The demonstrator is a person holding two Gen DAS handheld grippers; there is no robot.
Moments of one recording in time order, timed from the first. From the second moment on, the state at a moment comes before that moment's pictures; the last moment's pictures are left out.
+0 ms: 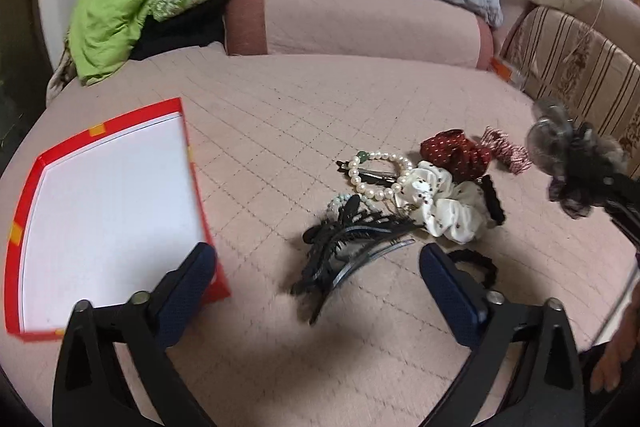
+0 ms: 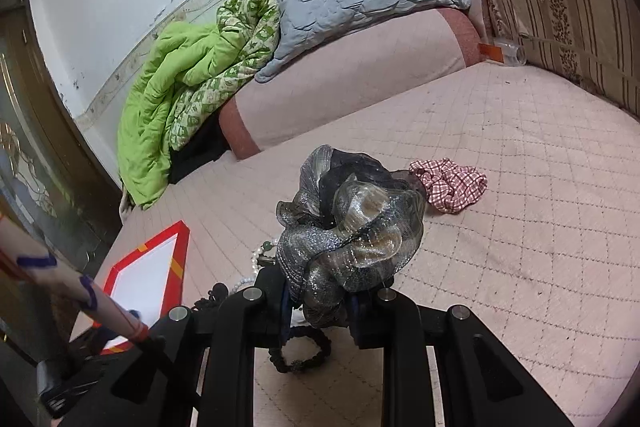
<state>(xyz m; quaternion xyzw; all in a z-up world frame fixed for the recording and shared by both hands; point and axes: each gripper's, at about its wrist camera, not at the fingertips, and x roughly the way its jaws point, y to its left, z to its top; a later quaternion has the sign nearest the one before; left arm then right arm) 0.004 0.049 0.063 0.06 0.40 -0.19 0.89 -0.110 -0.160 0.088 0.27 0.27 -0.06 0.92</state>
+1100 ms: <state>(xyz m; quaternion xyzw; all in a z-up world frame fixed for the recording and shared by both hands) 0.014 0.025 0.041 0.07 0.42 -0.26 0.87 -0.106 -0.151 0.081 0.27 0.28 -0.02 0.92</state>
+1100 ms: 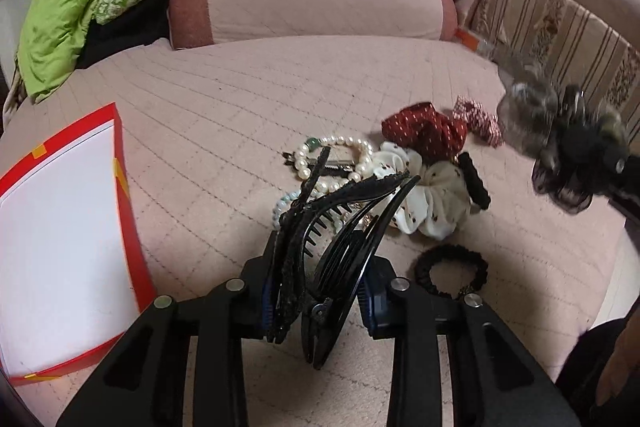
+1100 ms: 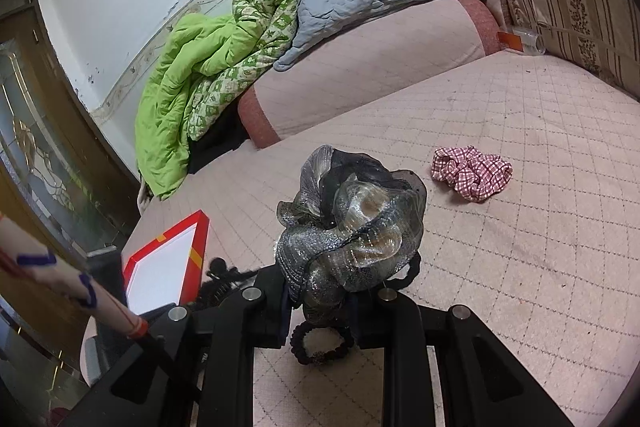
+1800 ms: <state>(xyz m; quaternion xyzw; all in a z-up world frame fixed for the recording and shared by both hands) 0.042 0.163 0.085 0.00 0.38 -0.12 0.92 -0.084 -0.075 0.092 0.20 0.30 0.10 0.93</state>
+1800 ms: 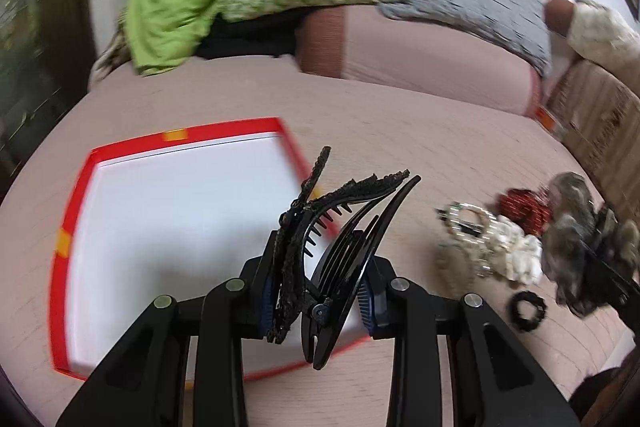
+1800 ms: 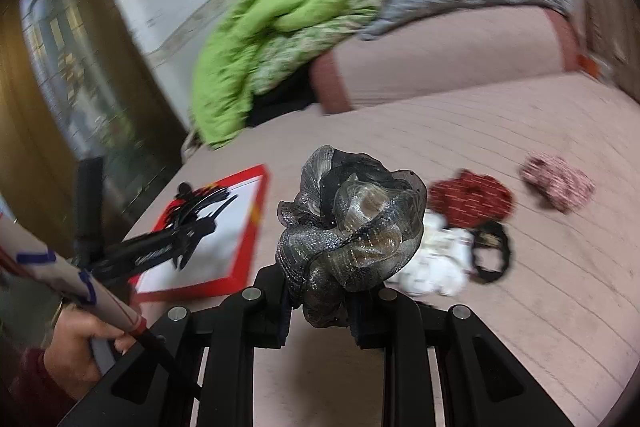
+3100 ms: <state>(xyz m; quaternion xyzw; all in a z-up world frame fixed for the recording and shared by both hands) 0.195 0.326 0.033 -0.14 0.46 0.04 0.88 0.190 0.145 0.052 0.13 0.46 0.21 0.85</state>
